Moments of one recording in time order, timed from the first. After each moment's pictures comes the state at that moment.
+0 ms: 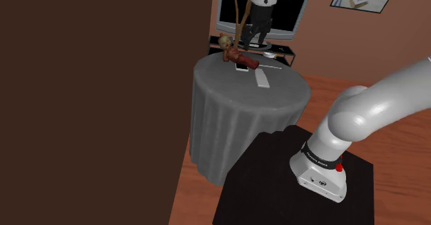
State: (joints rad) arm -0.08 -0.51 0.03 -2.28 -0.15 1.81 0.16
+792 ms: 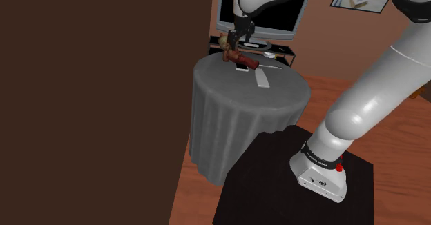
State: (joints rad) arm -0.17 -0.15 -0.01 -2.10 -0.32 2.03 0.20
